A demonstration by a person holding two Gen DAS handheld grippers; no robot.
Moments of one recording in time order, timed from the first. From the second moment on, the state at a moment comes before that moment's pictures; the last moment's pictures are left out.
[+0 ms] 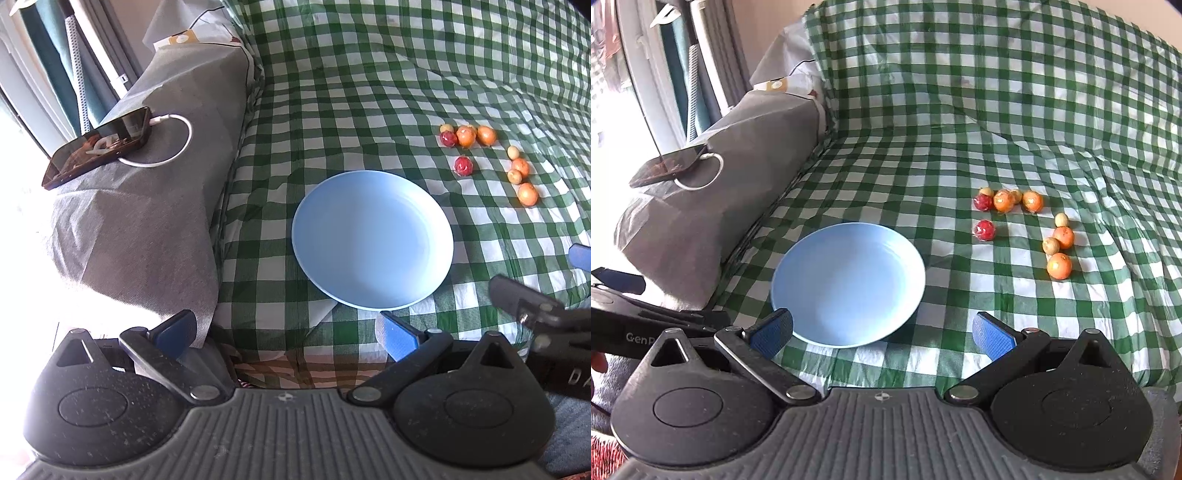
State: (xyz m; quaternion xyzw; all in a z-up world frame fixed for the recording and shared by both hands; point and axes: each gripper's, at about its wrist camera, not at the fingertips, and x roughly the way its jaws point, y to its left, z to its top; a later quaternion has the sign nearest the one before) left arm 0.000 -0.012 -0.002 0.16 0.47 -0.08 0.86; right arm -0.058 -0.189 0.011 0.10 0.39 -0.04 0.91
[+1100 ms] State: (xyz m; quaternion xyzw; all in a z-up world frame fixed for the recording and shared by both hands) left arm 0.165 -0.267 -0.107 0.22 0.50 -0.23 0.81; right arm 0.029 -0.402 -0.134 0.13 0.38 -0.21 0.89
